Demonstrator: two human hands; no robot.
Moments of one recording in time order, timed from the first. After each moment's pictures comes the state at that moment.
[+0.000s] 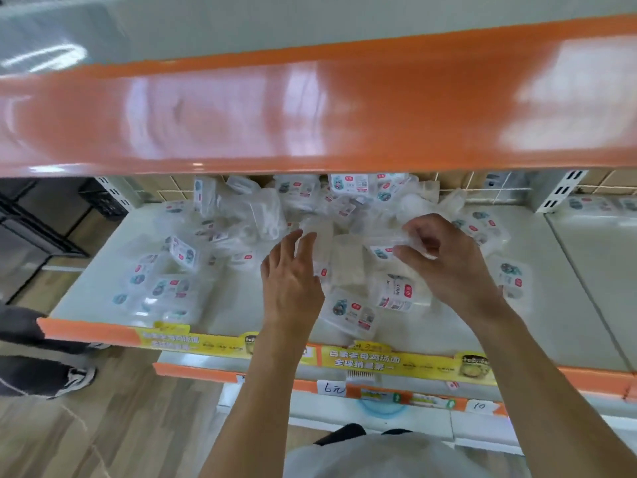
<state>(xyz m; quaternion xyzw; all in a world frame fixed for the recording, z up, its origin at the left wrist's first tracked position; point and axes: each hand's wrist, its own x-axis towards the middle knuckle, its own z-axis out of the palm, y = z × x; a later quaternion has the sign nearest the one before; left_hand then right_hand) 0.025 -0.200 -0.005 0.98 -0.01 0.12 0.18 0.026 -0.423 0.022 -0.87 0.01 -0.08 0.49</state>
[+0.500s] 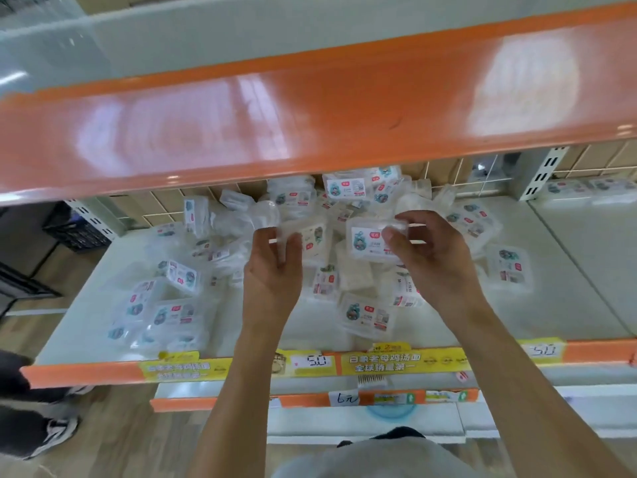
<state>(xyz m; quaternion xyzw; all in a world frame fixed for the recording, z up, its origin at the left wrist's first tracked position) 0.040 -0.163 0.027 0.85 0.06 0.13 0.51 0.011 -0.371 0.033 -0.78 0.10 -0.15 0.60</state>
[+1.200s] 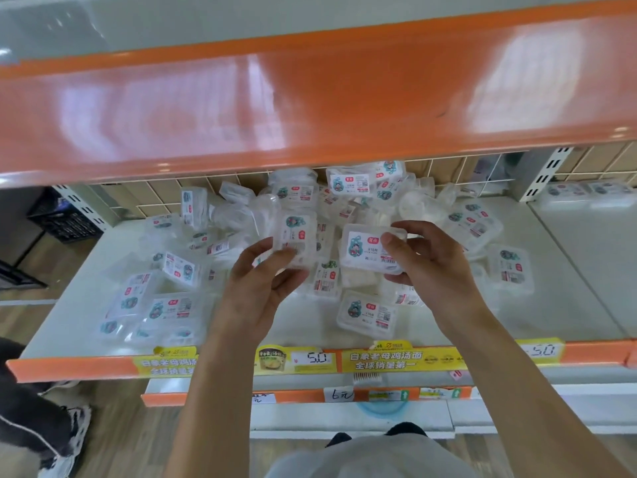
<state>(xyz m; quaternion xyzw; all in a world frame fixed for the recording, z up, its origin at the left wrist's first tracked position) 0.032 -0.135 0.033 0.51 0.15 -0.10 0.84 0.005 -0.356 0.036 -0.69 0.15 -0.07 0.71</state>
